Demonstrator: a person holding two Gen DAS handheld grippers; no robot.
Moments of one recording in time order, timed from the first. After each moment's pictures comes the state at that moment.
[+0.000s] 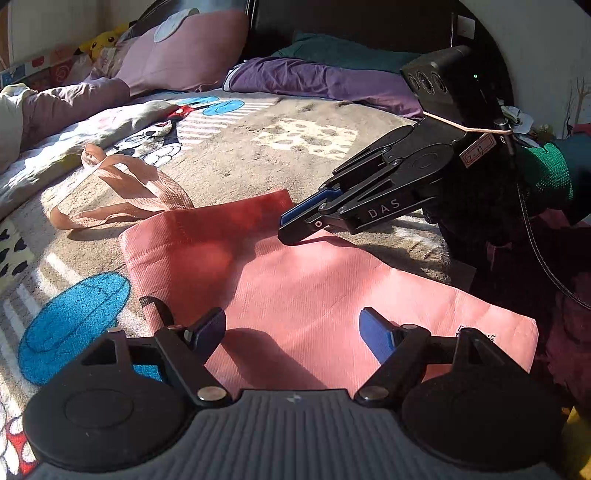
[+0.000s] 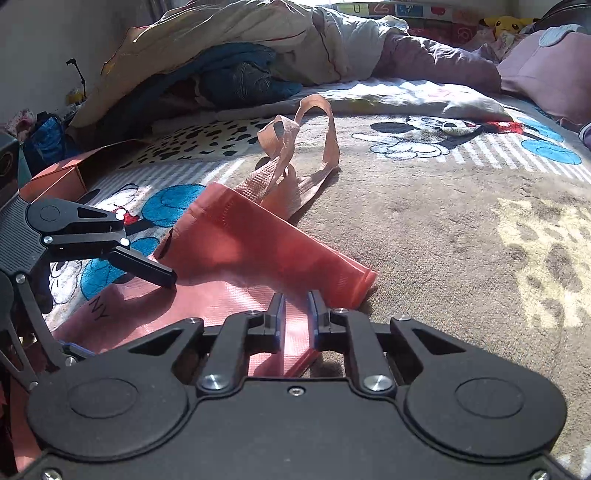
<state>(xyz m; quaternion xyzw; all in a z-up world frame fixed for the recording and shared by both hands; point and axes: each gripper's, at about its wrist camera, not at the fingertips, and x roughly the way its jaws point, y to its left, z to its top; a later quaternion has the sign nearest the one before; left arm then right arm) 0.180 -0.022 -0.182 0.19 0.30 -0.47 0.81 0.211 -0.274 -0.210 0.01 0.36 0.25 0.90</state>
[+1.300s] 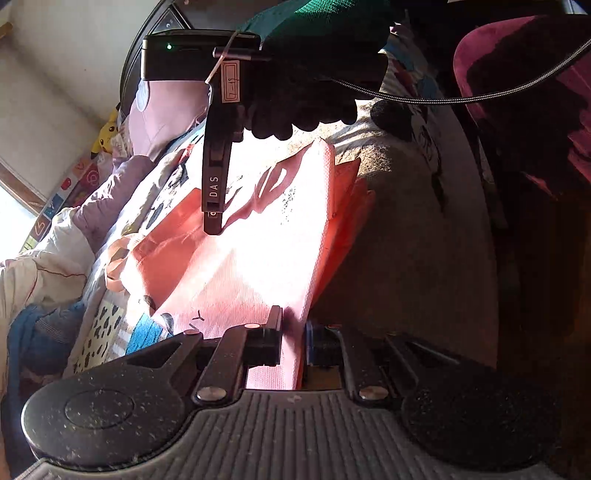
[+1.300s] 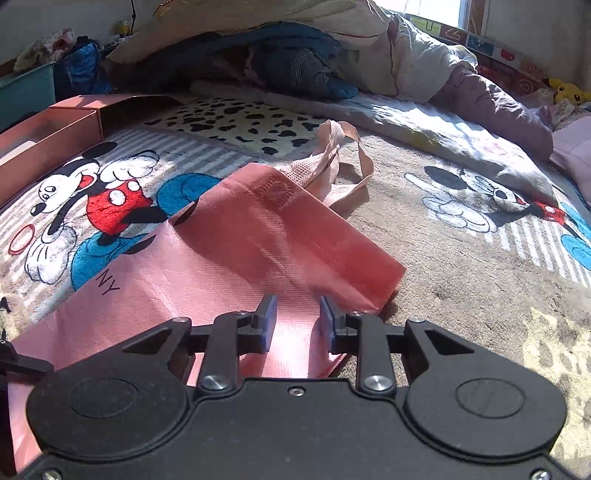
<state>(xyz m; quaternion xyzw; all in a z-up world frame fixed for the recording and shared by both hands) 0.061 -0.070 -0.207 0.46 0.21 -0.35 0.79 0.225 -0.224 -0.191 -0.13 0.34 0.29 0.89</state>
